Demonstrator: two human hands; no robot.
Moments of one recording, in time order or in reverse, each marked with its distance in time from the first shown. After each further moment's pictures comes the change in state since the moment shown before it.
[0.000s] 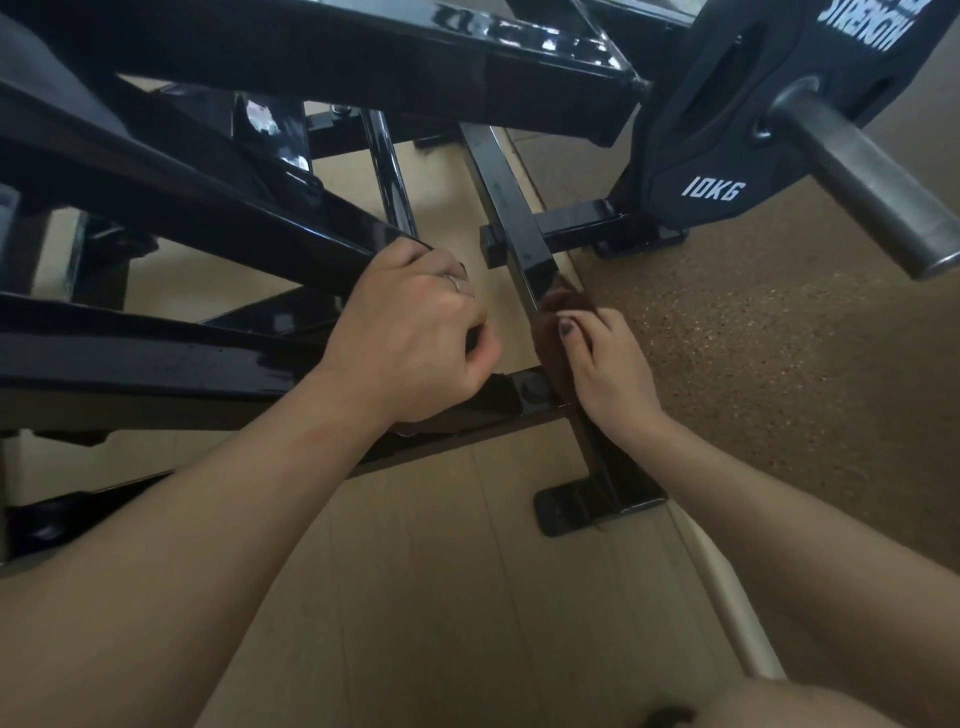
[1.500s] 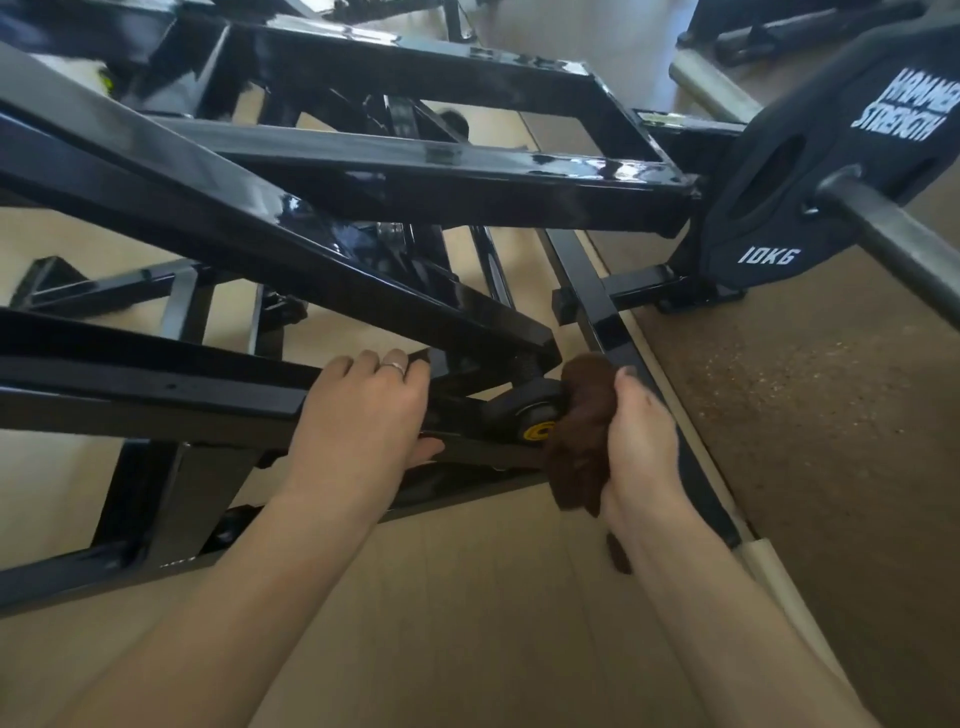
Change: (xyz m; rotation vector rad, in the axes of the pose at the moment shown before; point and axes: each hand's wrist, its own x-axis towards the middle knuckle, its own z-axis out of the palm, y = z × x) left_hand -0.089 -0.035 -0.097 0.301 -0.325 -0.294; right_hand -0.068 -0.165 -0.016 1.092 0.133 0.688
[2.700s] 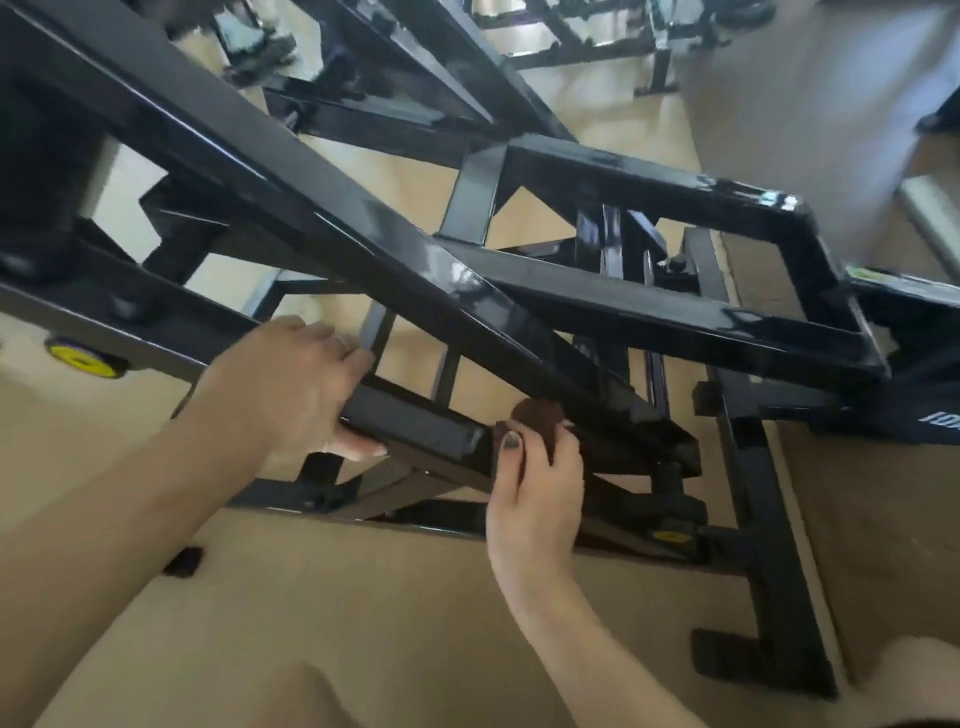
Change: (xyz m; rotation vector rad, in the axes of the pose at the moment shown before) left_hand -0.073 -0.203 -0.096 0.287 -0.241 -0.060; right_hand -0.114 0.028 0.157 -0.842 -0.267 -0.736
